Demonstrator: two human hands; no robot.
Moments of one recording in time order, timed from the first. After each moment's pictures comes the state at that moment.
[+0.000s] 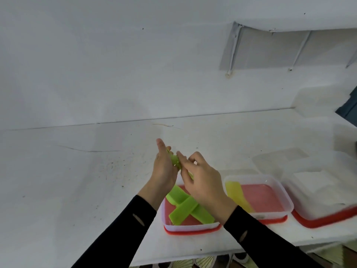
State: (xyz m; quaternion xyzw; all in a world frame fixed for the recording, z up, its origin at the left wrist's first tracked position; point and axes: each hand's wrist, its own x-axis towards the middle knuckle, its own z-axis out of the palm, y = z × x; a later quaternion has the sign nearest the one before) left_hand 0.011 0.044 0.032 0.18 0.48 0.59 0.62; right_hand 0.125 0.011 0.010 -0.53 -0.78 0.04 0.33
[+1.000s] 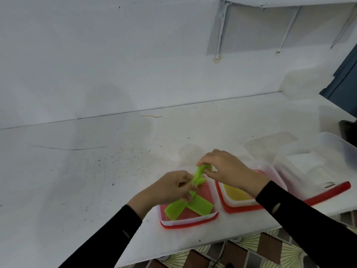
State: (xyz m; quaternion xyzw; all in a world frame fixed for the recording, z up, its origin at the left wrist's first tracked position) left_hand -0.003 0.015 -0.004 0.69 0.48 0.12 0.53; right_hand 0.210 0.045 0.003 -0.49 -0.86 0.14 0.10
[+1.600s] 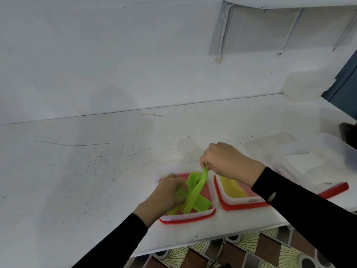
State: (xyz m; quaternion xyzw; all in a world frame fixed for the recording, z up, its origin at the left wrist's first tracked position) left_hand -0.002 0.001 -0.044 0.77 0.56 0.09 0.30; right_hand 0.204 0.054 0.025 -0.43 -0.90 -0.01 -0.06
